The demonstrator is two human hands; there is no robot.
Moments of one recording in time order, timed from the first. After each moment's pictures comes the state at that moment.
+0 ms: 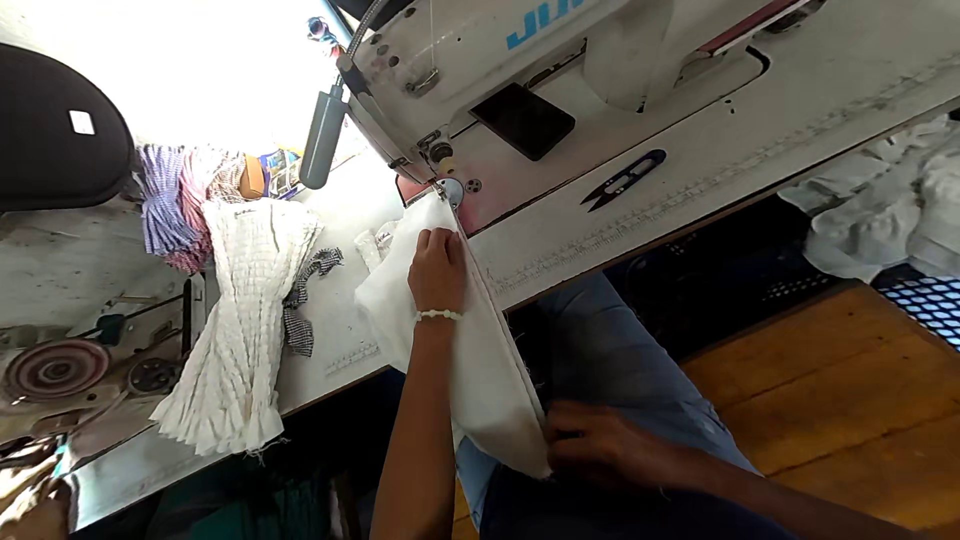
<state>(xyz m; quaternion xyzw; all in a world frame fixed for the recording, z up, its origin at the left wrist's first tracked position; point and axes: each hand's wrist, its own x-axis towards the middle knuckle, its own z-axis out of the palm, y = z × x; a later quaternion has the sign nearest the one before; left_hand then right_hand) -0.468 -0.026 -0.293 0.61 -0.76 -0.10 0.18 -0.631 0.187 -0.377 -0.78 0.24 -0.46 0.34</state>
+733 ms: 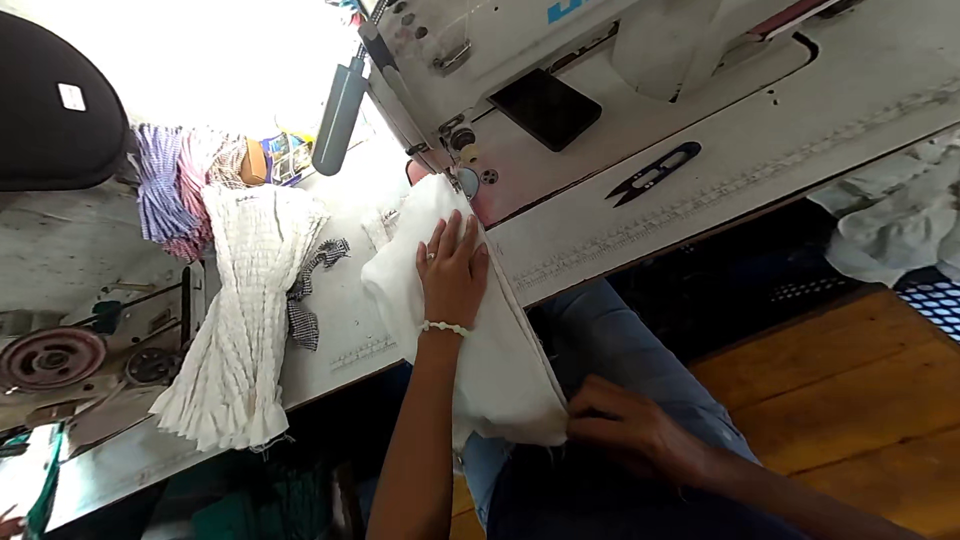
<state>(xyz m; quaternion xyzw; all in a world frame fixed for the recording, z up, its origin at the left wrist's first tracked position) -0.448 -0.021 -0.317 0.53 -0.83 -0.08 0.16 -0.639 0.181 -0.381 -0.77 0.33 -0.48 0.26</state>
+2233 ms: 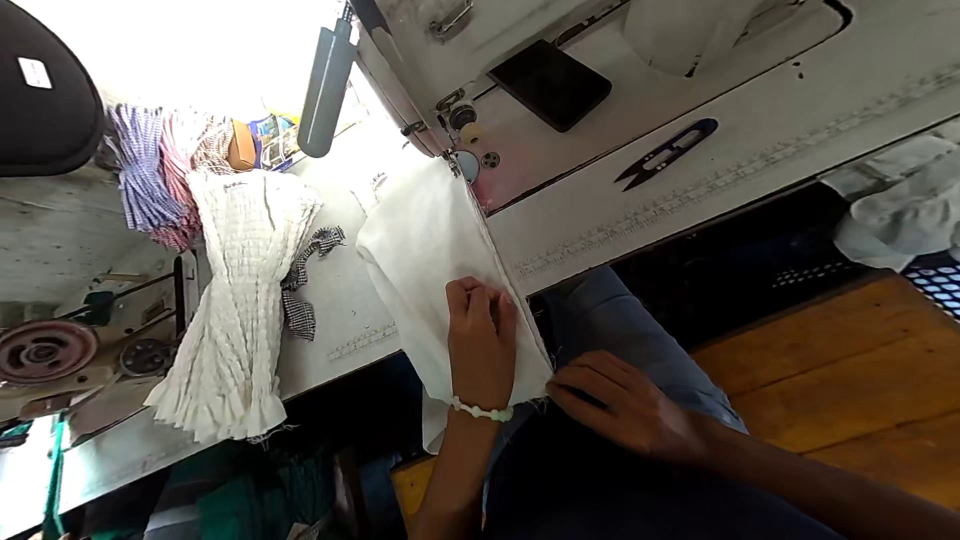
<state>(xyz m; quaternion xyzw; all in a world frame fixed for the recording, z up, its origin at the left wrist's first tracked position) -0.466 0.073 -0.299 0.59 -0.75 -0.13 0.26 -0.629 0.159 -0.366 -0.81 0.36 -0.46 0.05</state>
